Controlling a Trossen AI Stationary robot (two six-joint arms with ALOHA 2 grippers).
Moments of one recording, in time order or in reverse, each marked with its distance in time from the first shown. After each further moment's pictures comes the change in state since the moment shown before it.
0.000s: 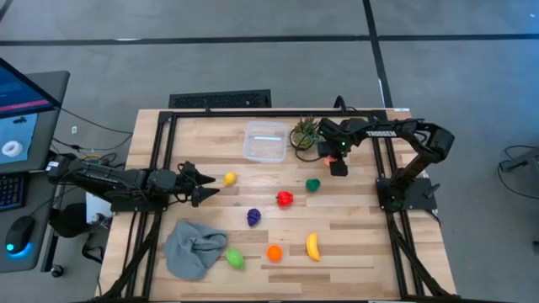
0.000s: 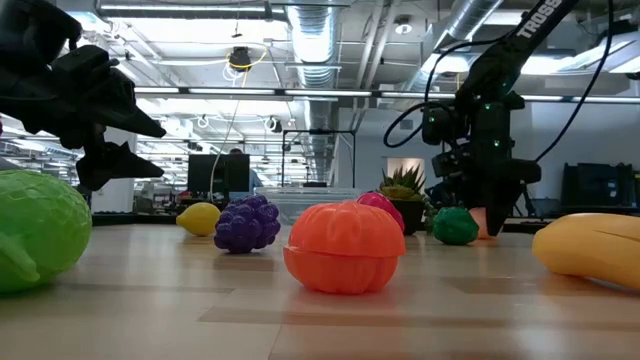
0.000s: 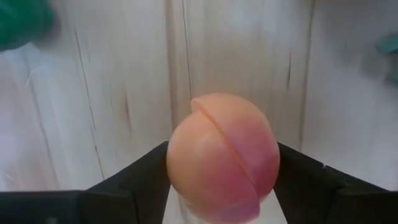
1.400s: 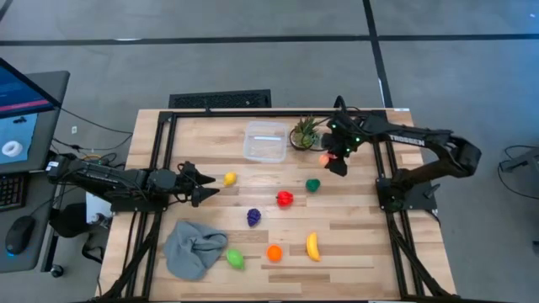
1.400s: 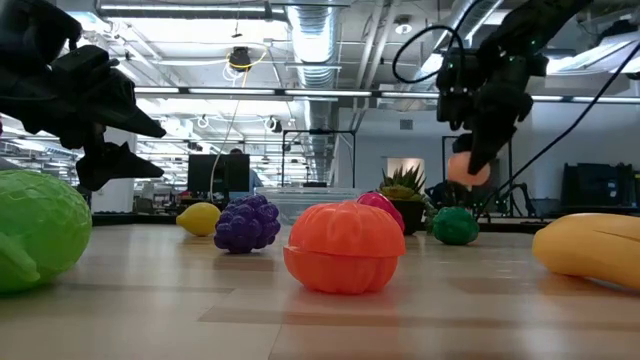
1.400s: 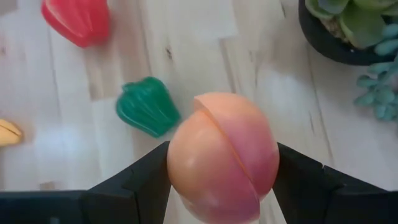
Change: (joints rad) left arm 0.000 0.000 0.000 -0.002 0.000 -0.002; right arm 0.023 -0.291 0.000 -0.030 -0.257 0.271
